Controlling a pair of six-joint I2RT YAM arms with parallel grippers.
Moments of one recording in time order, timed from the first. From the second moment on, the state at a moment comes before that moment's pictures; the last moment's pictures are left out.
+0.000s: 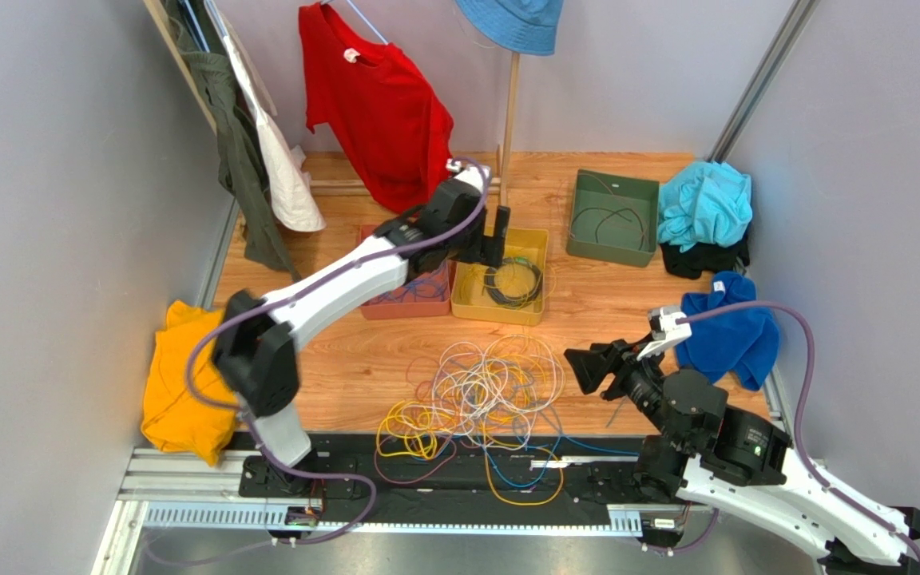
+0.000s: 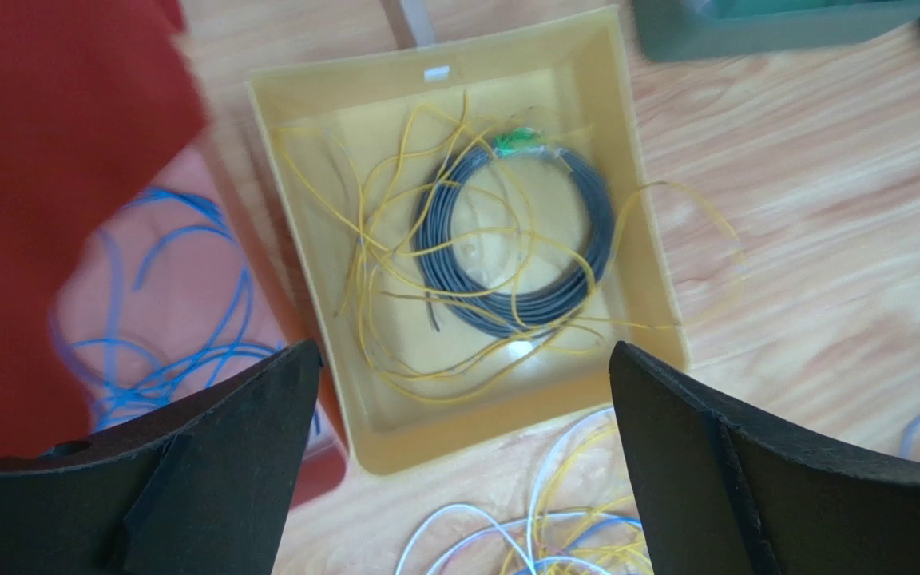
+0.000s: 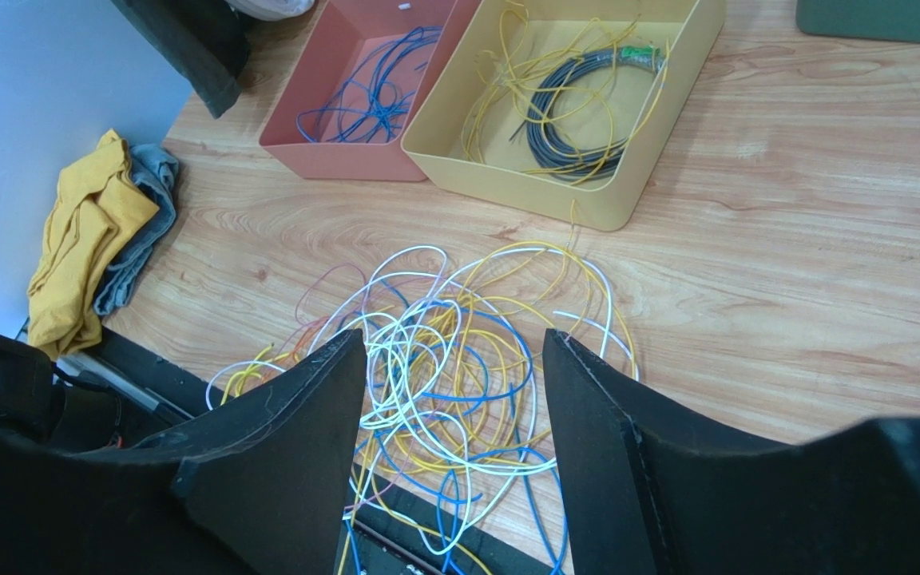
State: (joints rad) left arm -0.73 1.79 1.52 -0.42 -0.14 -0.36; right arm 1.09 0.21 0.53 -0.56 0.55 0.58
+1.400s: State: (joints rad) left arm -1.18 0.76 0.35 -0.46 -0.38 -1.00; right arm 1.09 0.49 0.42 -0.46 0.45 0.71
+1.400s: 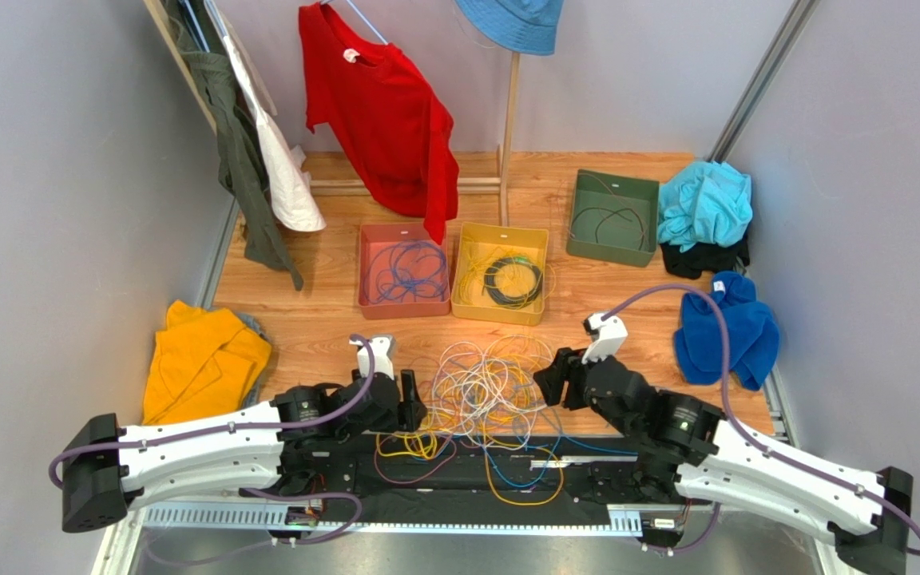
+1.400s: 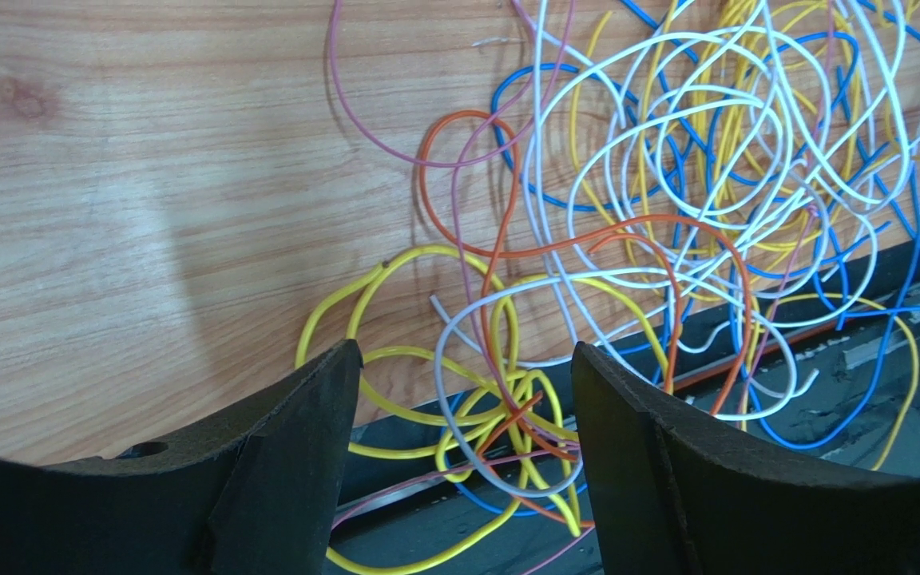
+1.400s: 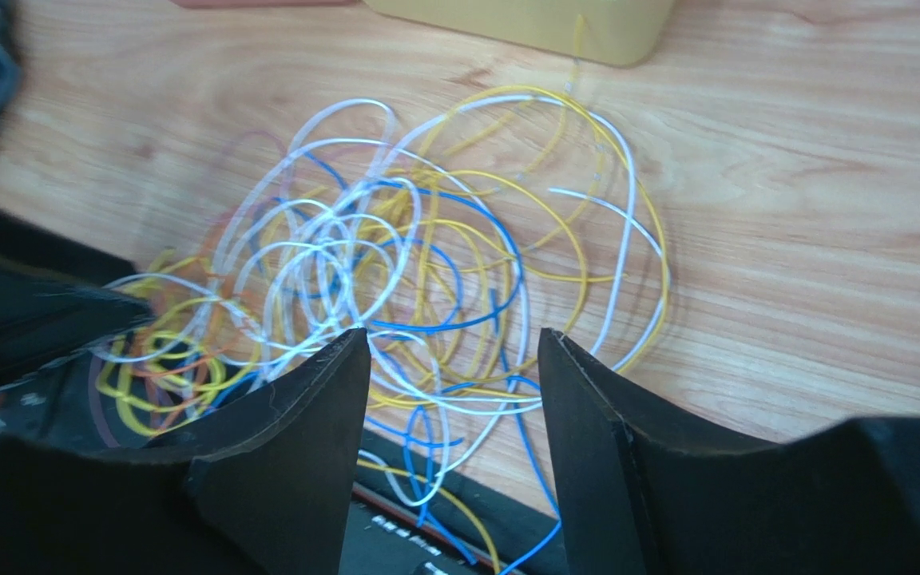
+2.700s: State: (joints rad) left arm -1.18 0.59 0.31 -0.47 -0.37 -0.97; right arm 0.87 1.43 0.52 0.12 0.54 0.60
